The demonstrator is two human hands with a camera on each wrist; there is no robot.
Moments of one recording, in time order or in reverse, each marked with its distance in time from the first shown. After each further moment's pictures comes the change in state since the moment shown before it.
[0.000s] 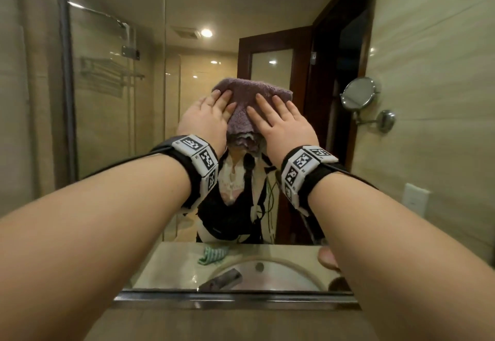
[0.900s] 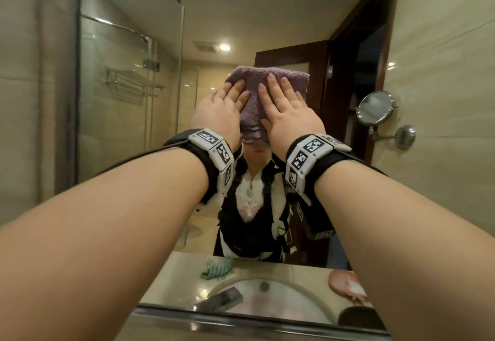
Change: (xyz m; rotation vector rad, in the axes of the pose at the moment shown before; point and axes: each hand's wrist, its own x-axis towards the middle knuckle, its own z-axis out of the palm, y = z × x) left_hand 0.033 0.012 -0.017 -0.077 0.054 -0.129; right_hand 0.033 0.028 0.001 0.223 0.184 0.013
